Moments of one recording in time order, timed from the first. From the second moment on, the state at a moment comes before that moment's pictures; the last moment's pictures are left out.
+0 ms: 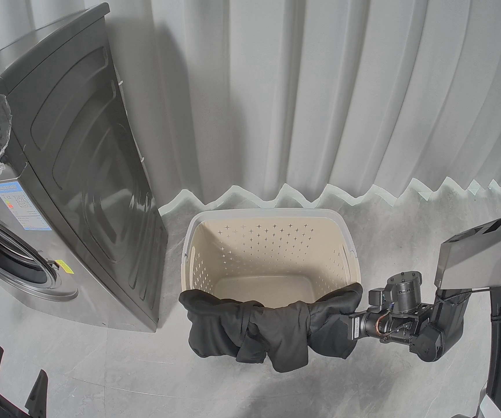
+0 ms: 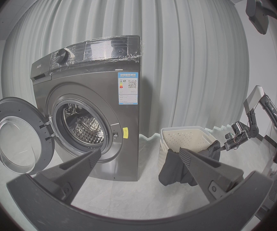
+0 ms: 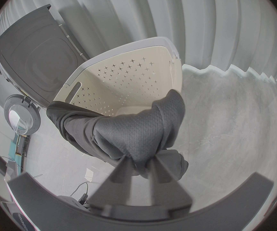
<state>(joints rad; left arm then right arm) 0.00 0.02 -0.02 0.00 -0.01 -0.02 0.37 2.35 -0.47 -1.25 0.09 0.19</state>
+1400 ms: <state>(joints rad) 0.00 0.02 -0.02 0.00 -0.01 -0.01 0.58 1.68 -0.13 -1.40 0.06 0.26</state>
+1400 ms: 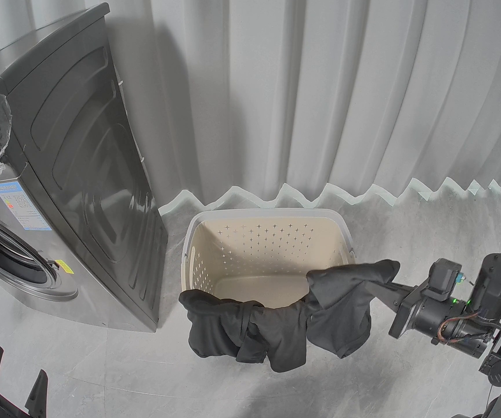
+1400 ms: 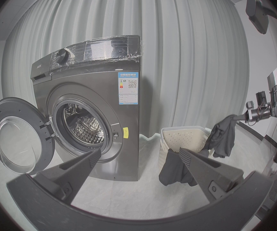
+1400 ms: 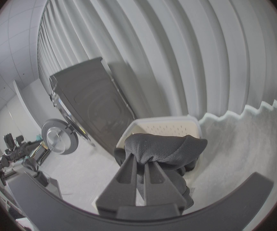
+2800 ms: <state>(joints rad) 0.00 0.02 -0.02 0.00 -0.02 -0.02 0.43 1.31 -0.37 -1.16 0.03 0.05</state>
